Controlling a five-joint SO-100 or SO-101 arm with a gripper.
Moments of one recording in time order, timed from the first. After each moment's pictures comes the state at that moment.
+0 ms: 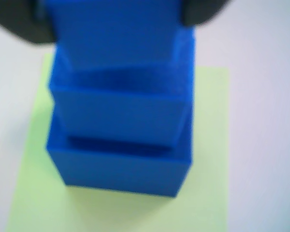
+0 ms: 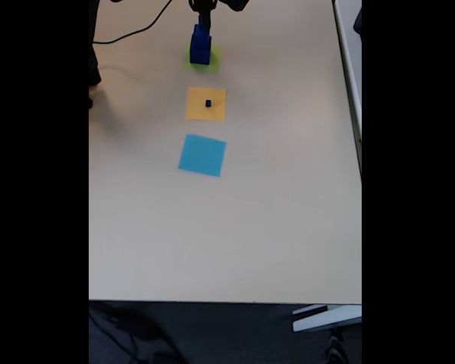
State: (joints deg) arm -21.1 69.2 52.5 91.1 109.3
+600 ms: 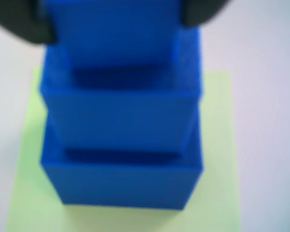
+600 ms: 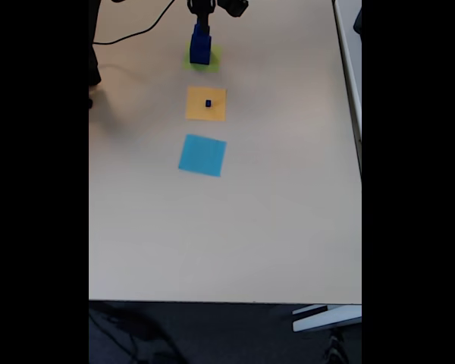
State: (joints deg) arm -21.4 67.9 53.6 91.1 113.2
